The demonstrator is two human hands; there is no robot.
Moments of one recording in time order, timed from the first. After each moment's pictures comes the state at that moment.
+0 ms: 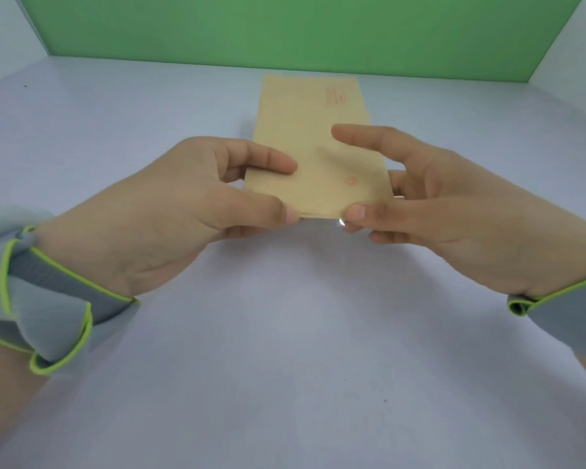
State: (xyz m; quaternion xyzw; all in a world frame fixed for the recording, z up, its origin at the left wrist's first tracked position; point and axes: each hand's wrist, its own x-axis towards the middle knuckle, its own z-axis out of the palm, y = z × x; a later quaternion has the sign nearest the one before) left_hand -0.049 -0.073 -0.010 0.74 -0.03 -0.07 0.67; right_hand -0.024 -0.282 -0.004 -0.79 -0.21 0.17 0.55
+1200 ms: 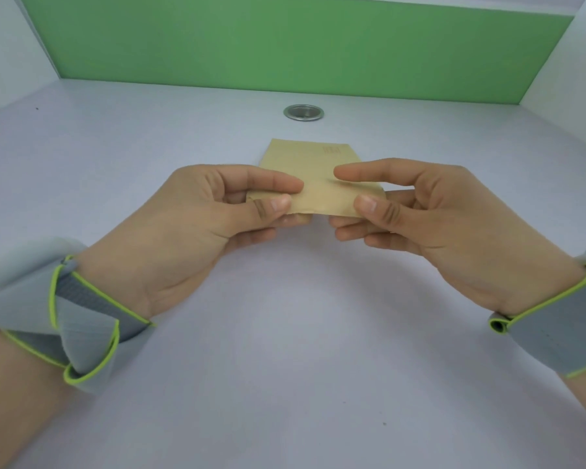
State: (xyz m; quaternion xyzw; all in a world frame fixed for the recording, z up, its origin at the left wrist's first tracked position) left_hand -0.048 -0.078 -0.013 0.70 -0.02 -0.04 0.71; right_hand -0.017 -0.284 -0.007 -0.76 -0.18 0.12 0.61
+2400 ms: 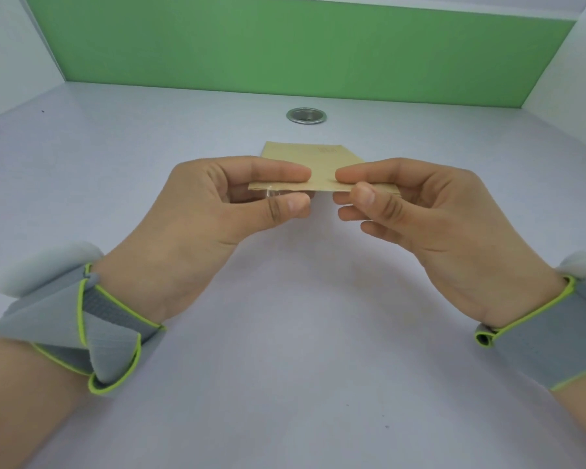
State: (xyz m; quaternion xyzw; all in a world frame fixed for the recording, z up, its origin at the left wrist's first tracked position) left_hand -0.049 -0.082 -0.011 0.71 -0.07 0.04 0.70; right_hand -0.023 -0.273 -0.008 -0.73 -0.17 0.05 0.66
